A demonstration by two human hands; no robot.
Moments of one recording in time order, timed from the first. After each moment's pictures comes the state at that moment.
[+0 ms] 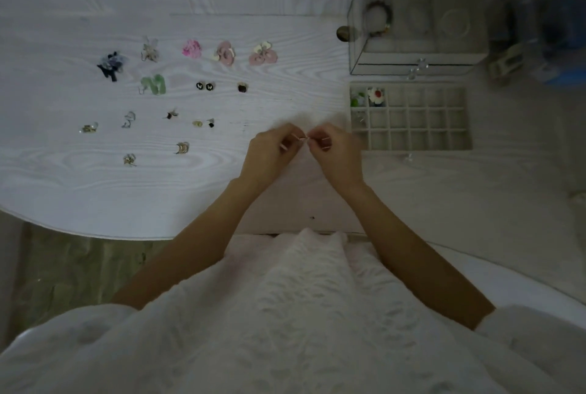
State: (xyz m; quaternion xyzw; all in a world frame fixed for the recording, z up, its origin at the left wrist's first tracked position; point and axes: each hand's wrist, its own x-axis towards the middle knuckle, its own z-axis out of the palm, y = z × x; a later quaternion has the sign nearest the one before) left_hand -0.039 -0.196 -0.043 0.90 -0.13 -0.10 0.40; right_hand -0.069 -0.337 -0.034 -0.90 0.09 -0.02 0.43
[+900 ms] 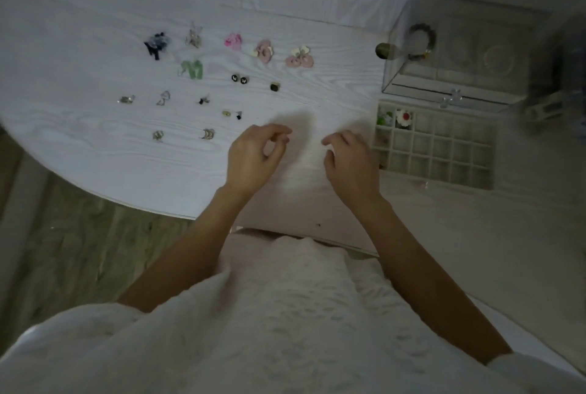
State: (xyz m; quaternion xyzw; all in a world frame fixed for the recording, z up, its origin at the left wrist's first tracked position) left_hand -0.061 -0.162 -0.023 0.92 -0.07 0.06 0.37; right_hand -0.070 -0.342 -0.009 -0.97 -0.06 -0.01 0.23
